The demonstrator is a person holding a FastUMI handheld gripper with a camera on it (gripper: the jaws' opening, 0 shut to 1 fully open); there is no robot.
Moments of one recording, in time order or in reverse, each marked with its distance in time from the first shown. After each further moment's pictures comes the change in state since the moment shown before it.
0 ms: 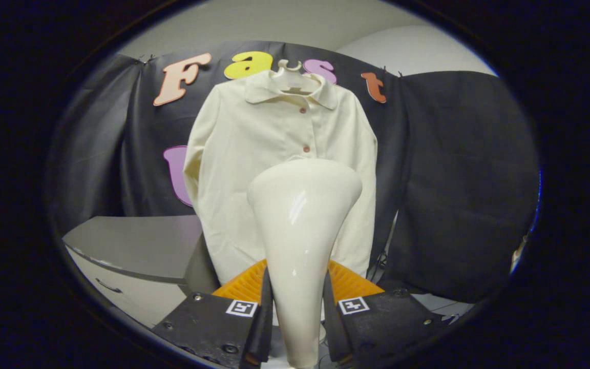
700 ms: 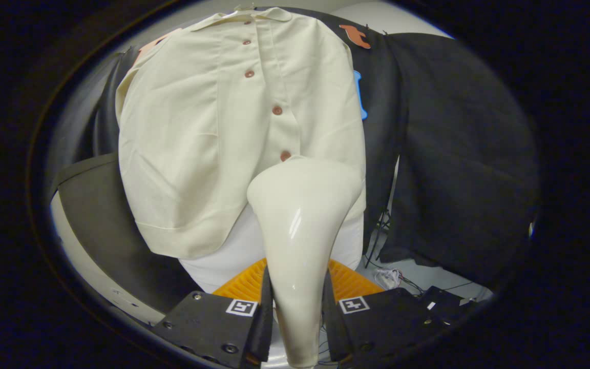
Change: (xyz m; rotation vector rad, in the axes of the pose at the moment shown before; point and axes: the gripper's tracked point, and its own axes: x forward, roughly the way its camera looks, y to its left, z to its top) arm 0.105 -0.097 -0.187 0.042 0.195 -0.024
